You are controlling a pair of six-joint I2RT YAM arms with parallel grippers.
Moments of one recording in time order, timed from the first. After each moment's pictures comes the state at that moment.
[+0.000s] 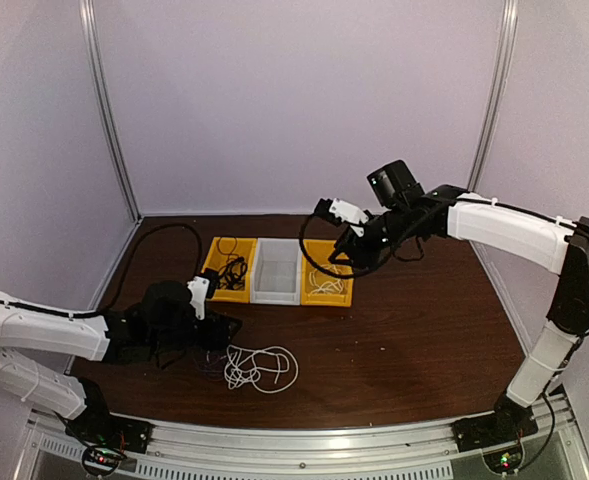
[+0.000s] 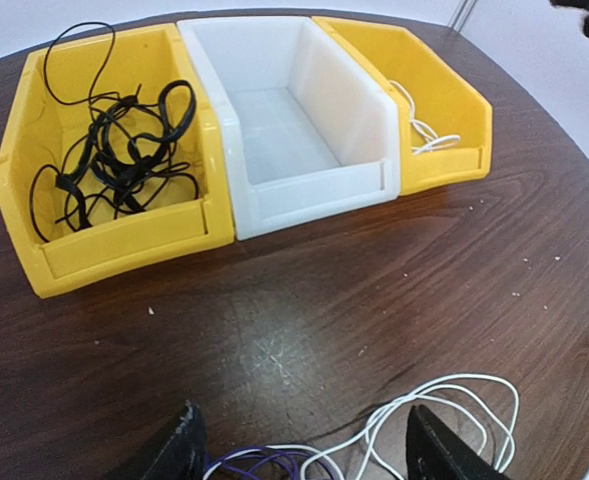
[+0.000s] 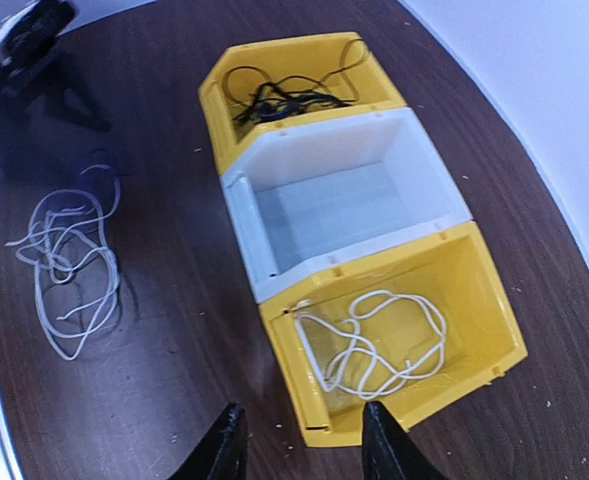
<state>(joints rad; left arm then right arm) -0.91 1.22 0.45 0.20 -0.21 -0.42 0.64 1.73 1.52 -0.58 -0.29 -0.41</state>
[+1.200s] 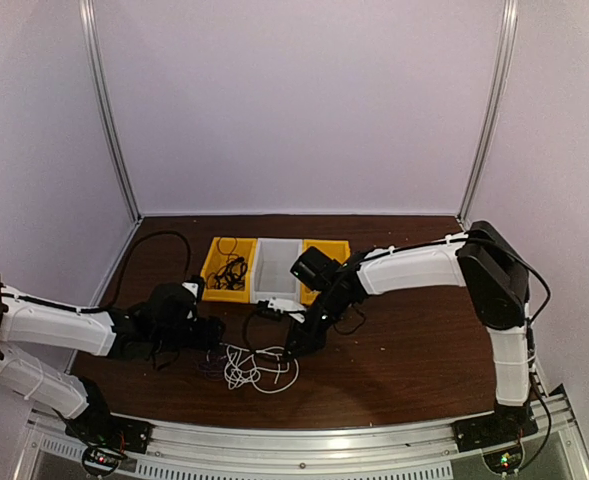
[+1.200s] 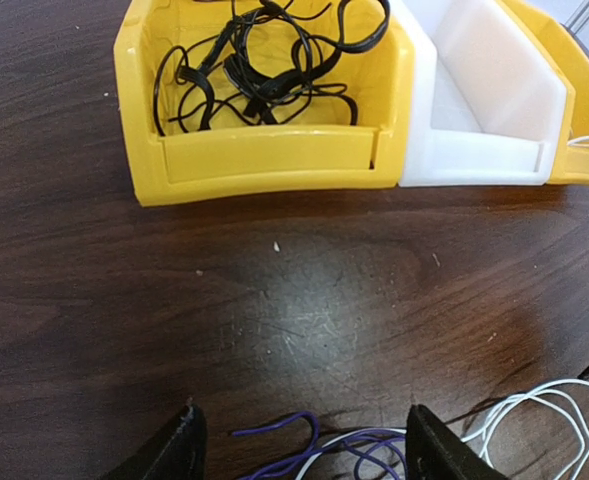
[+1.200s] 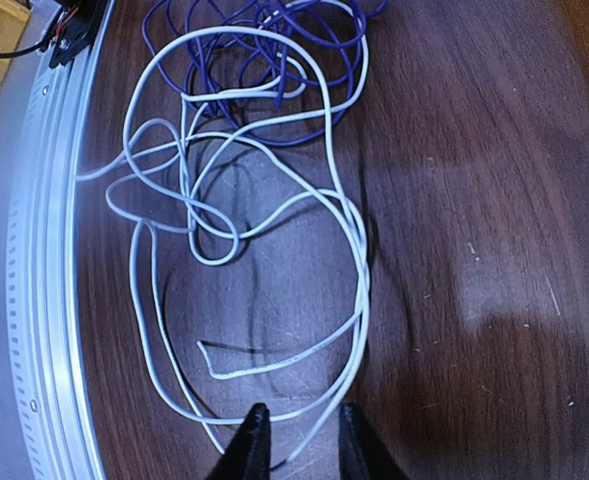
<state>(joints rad) -0.82 1.28 0.45 0.07 -0.29 -0.56 0.91 2.10 1.47 -0.54 -0.58 -0.30</state>
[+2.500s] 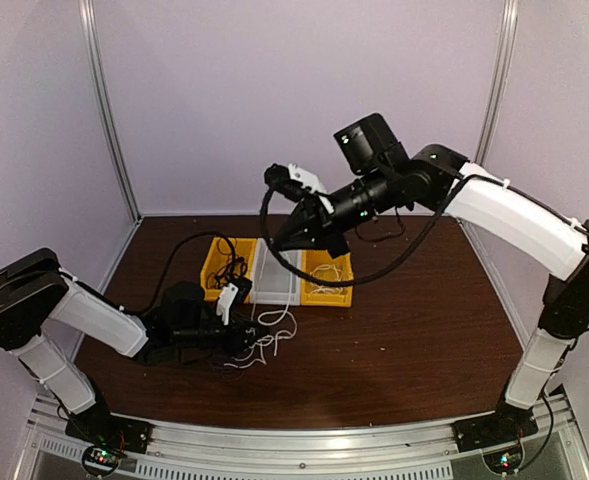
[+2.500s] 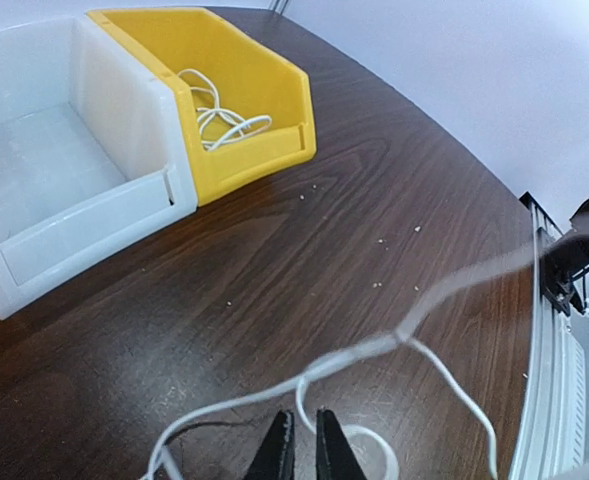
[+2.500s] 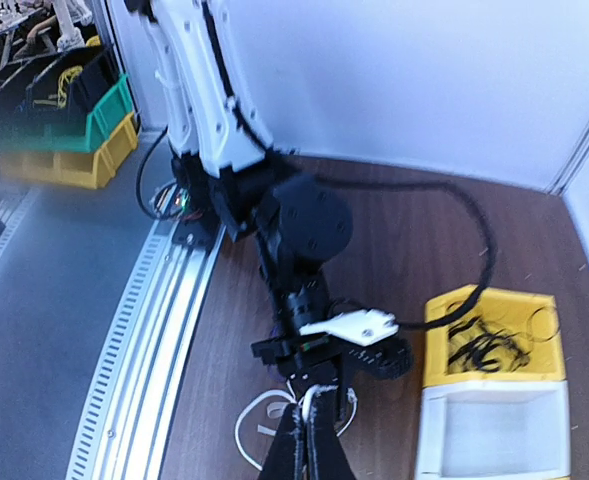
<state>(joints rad) -0.83 1.59 0.45 0.74 0.31 -0.34 0.90 1.76 1.85 -0.78 -0.68 -0.48</state>
